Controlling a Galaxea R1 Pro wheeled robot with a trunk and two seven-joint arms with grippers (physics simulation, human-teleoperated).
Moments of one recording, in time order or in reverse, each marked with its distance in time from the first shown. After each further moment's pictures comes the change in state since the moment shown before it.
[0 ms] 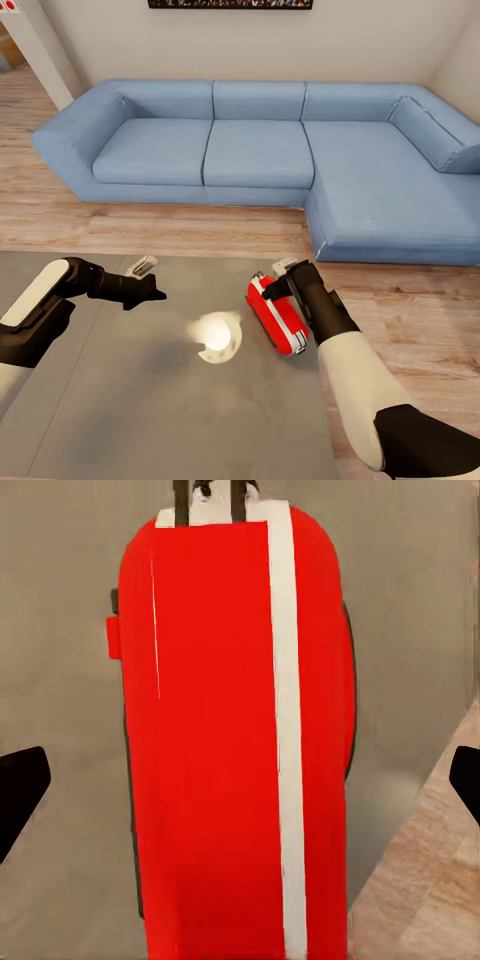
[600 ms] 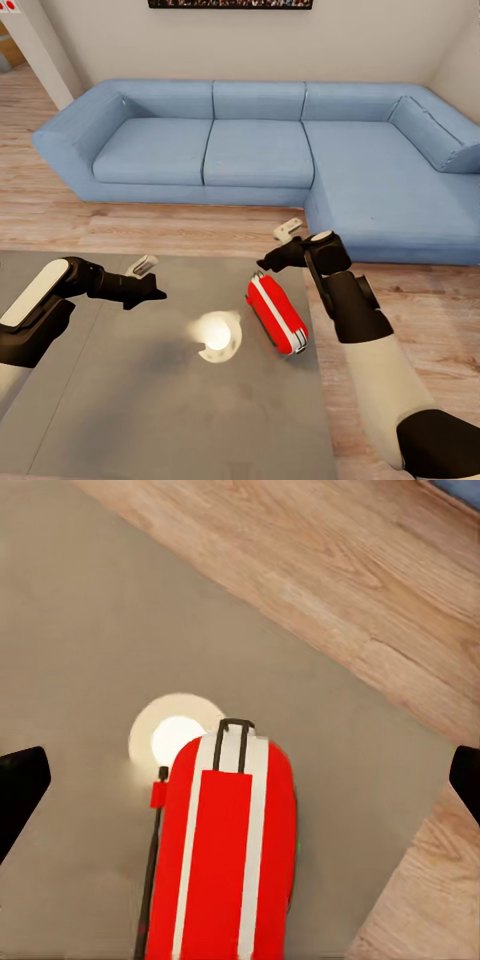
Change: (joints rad) left arm 0.000 0.000 0.000 -0.007 -0.002 0.000 0.000; right arm -0.001 -0.094 0.135 -0.456 0.004 0.067 0.248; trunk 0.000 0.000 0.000
